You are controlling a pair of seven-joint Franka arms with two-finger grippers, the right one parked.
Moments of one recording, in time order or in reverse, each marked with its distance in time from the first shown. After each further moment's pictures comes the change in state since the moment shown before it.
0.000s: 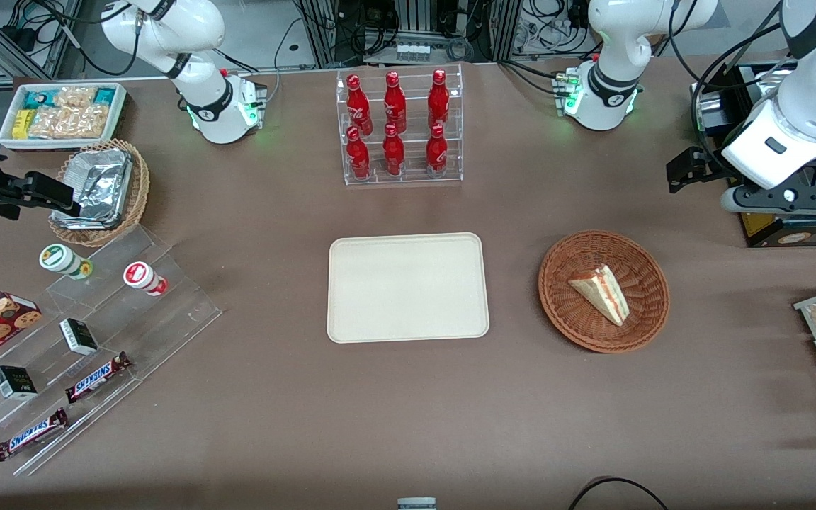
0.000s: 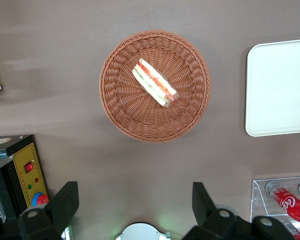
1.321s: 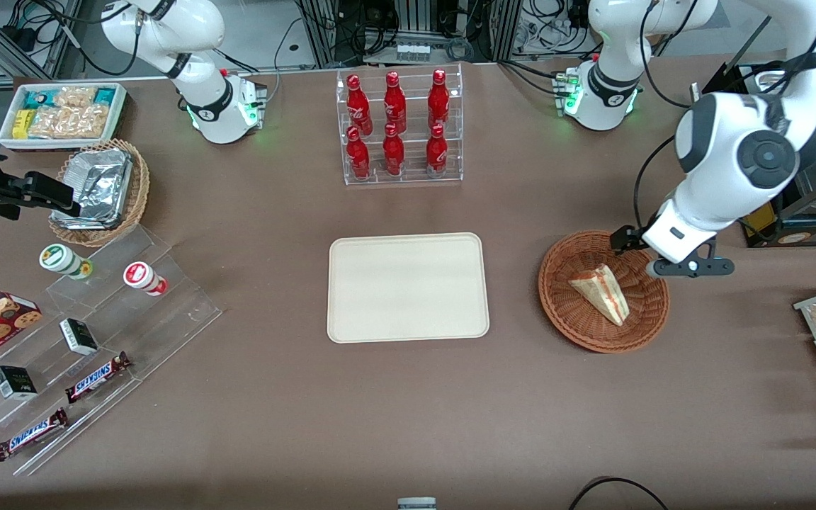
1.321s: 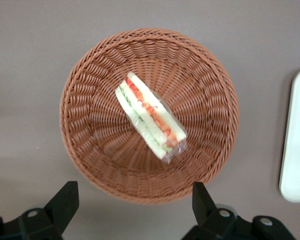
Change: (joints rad) arm -0.003 0.066 -0.015 -0.515 -0.004 0.672 -0.149
